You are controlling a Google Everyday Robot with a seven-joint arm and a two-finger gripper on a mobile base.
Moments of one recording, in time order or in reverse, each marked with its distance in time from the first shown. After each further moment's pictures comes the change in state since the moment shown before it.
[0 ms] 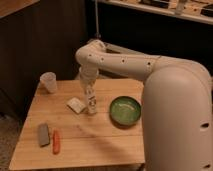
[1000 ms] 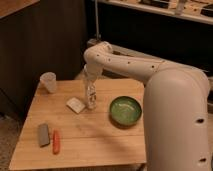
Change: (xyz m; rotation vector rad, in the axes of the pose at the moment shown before) arm 0.029 0.030 0.018 0.037 0.087 -0.044
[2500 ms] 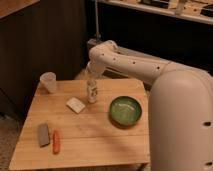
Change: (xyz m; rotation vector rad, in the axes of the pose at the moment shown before) arm 0.011 0.015 -0.011 -0.006 0.087 -0.024
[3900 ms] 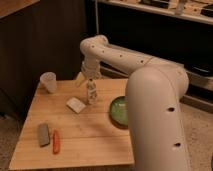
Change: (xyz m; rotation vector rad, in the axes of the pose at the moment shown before) arm -0.008 -0.013 0.016 0.035 -0.264 0.089
